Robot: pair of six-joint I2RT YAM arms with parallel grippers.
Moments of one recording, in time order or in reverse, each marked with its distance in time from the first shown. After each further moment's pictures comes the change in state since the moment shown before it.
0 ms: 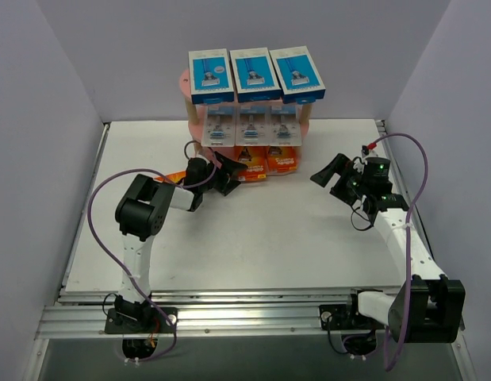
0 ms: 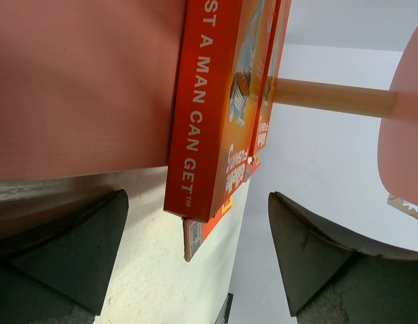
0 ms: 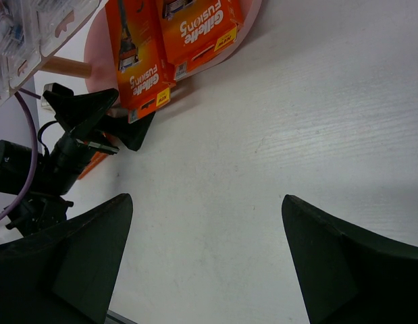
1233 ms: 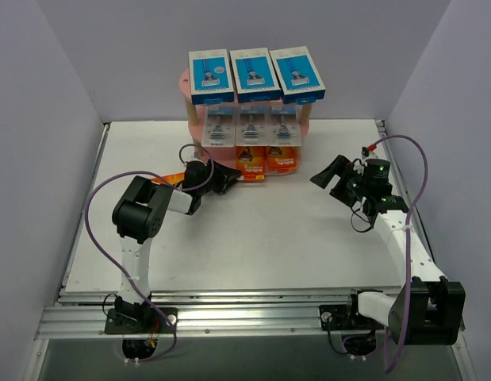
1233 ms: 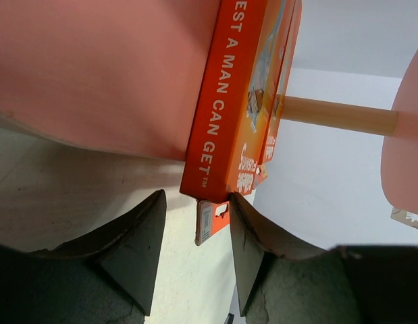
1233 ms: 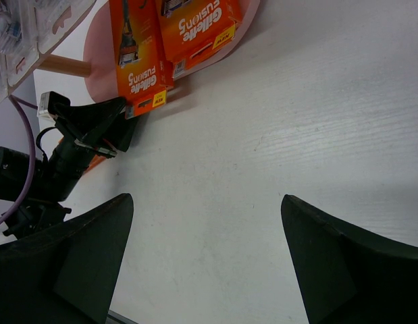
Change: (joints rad) left arm -0.001 -0.039 -0.064 0.006 -0.086 -0.010; right arm 0.000 -0.011 -0.016 0.006 0.000 0.003
